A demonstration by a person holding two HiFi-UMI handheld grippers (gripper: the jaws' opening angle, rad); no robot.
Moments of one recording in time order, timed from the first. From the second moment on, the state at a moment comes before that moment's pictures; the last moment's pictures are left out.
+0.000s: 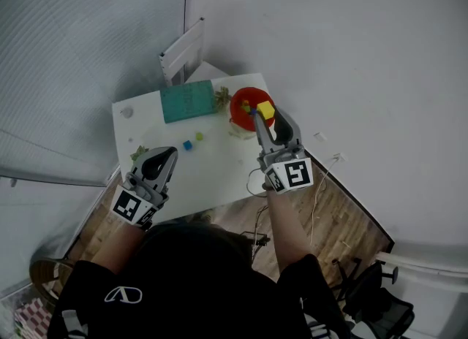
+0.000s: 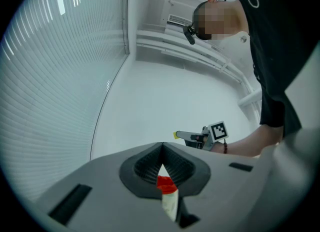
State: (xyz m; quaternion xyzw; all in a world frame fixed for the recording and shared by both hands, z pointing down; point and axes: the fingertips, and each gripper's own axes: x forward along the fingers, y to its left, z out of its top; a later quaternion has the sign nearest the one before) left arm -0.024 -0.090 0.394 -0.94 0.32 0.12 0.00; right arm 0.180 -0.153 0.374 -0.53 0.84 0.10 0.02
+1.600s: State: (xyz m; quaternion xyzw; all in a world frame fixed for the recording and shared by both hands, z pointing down) left arm -0.046 -0.083 0.416 -0.93 0.36 0.08 -0.01; right arm 0.271 -0.286 0.588 -0.58 0.79 -0.12 -0.15
